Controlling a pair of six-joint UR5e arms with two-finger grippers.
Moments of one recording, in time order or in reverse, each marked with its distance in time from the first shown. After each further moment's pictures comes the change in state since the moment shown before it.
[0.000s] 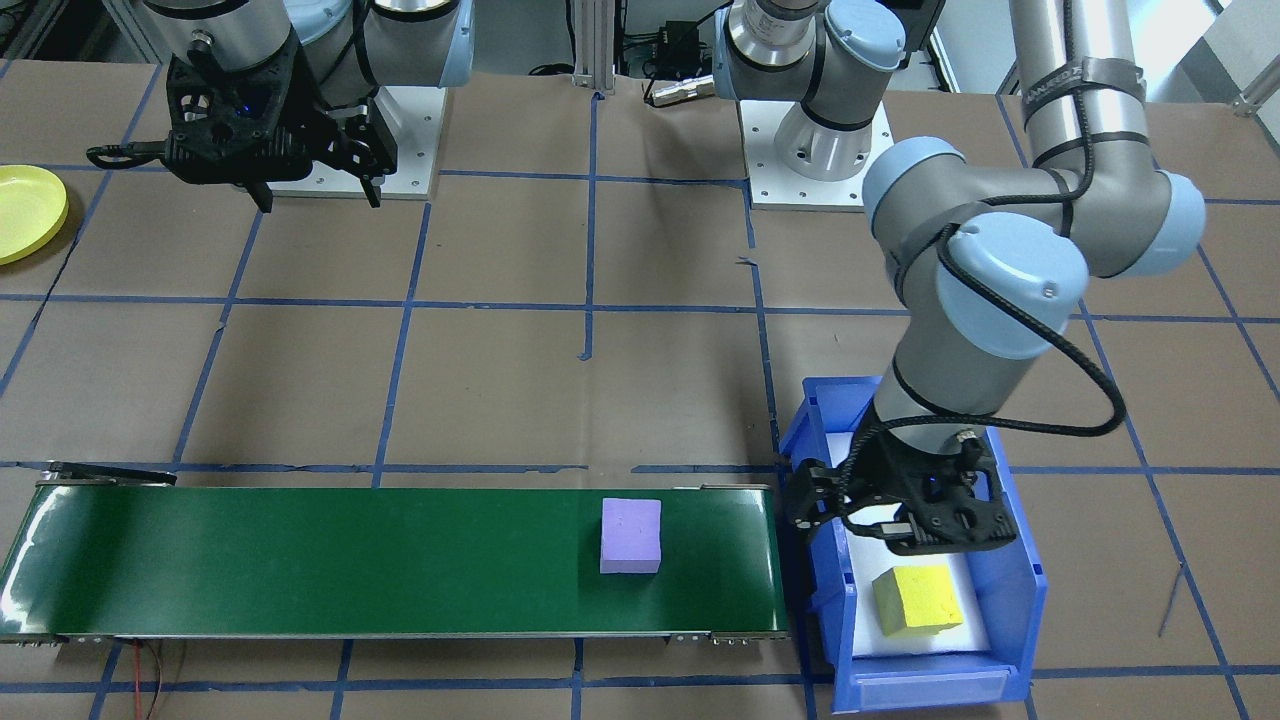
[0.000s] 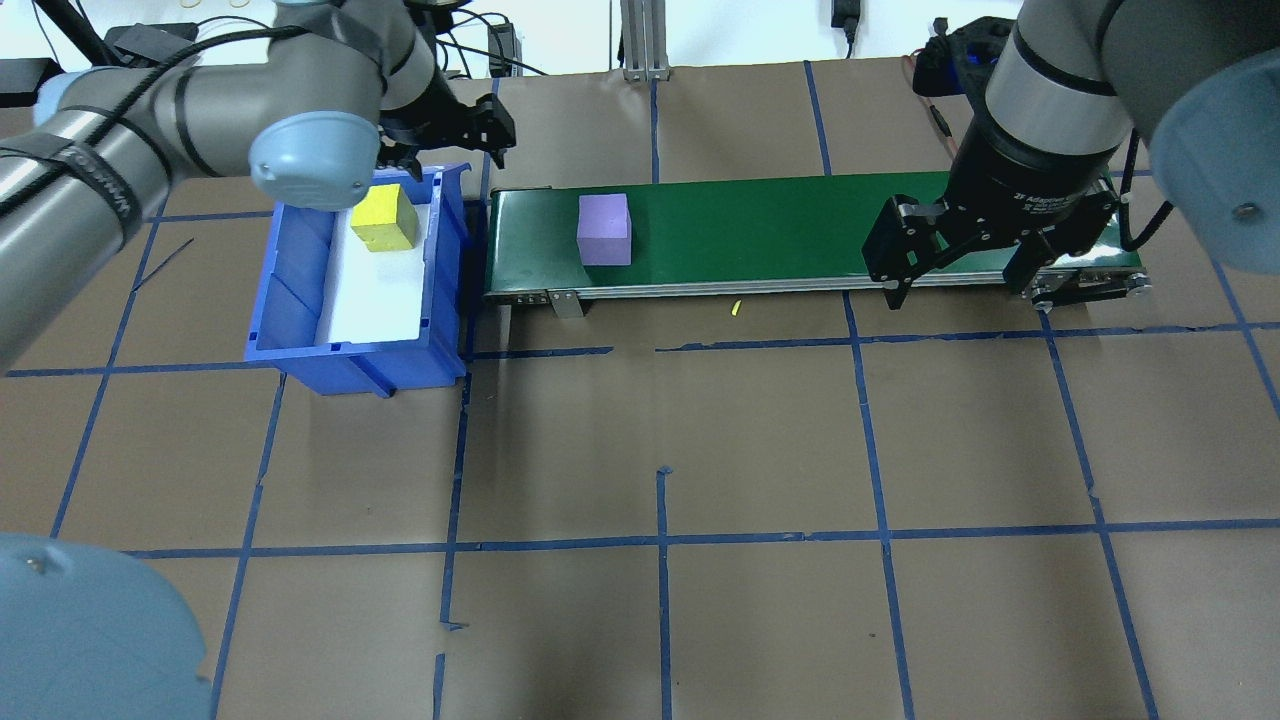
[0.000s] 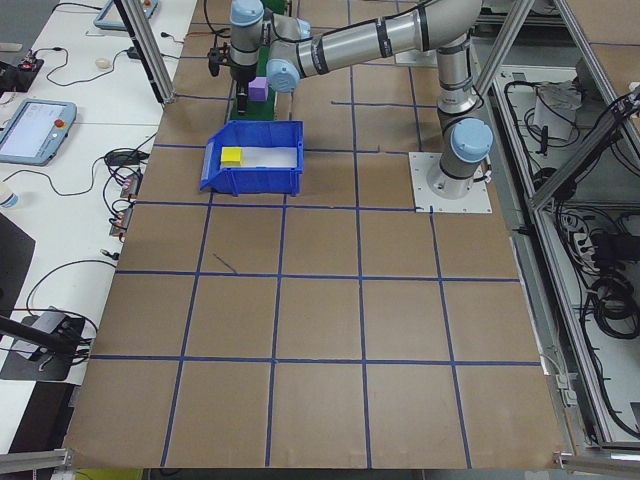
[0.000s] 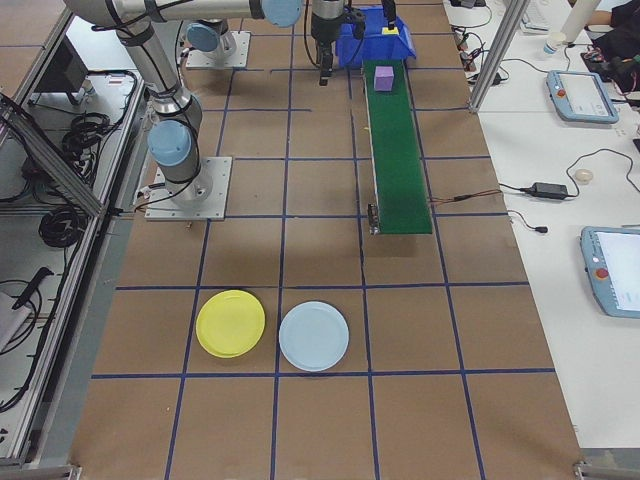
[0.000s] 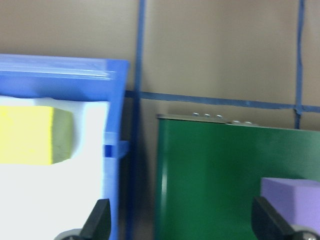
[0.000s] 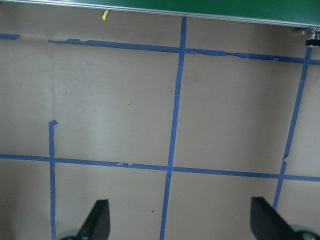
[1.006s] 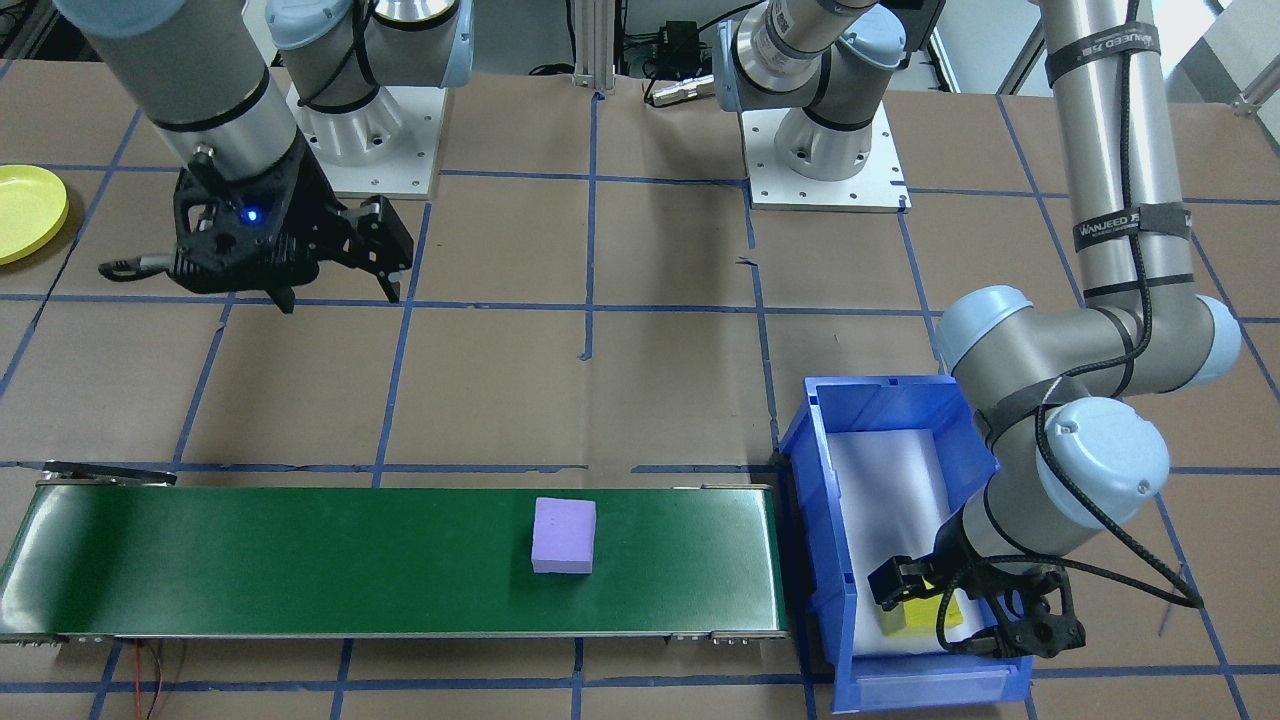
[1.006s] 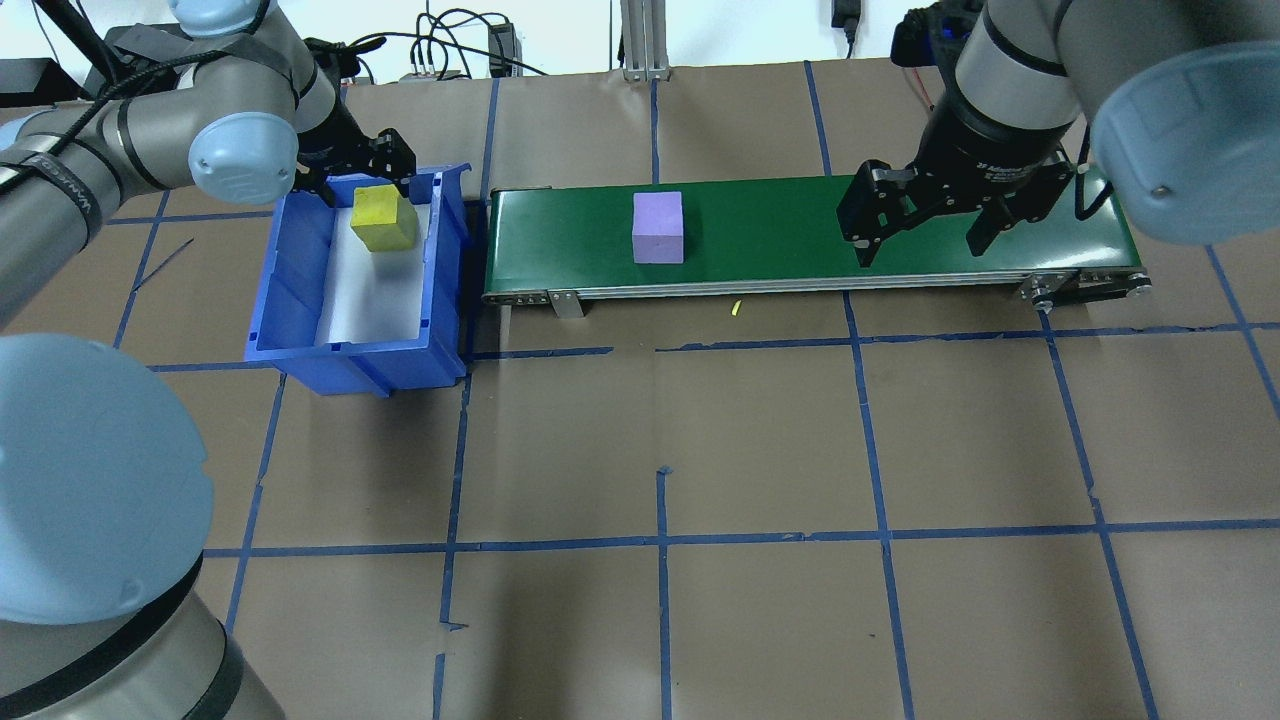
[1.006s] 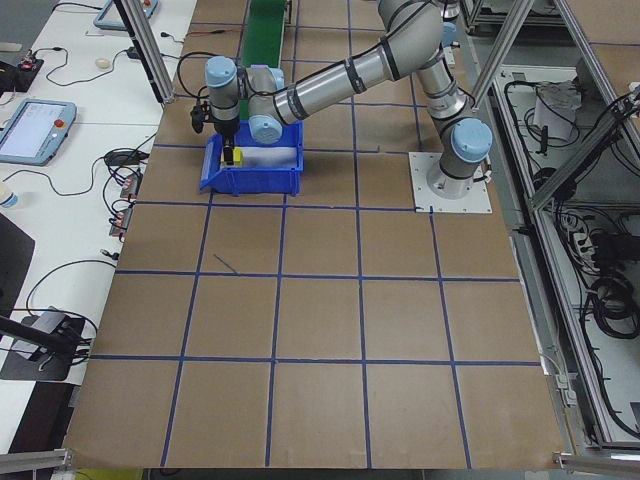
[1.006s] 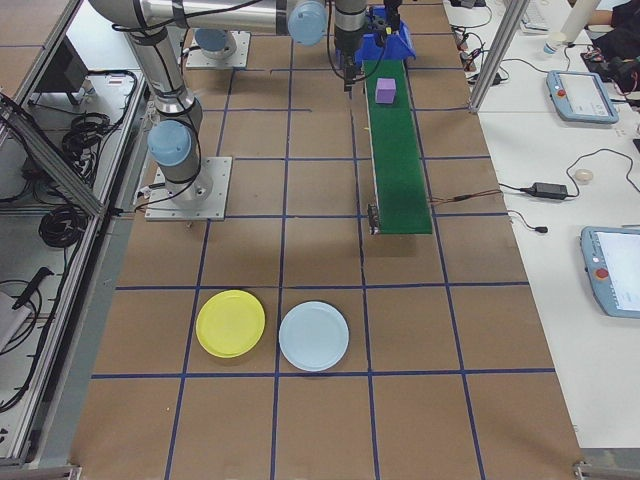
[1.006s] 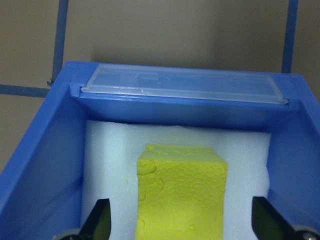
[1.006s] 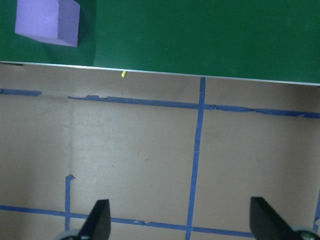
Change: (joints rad) left arm 0.105 -0.205 0.053 0.045 0.016 0.059; right arm -0.004 0.161 -0.019 -0.255 0.100 0.006
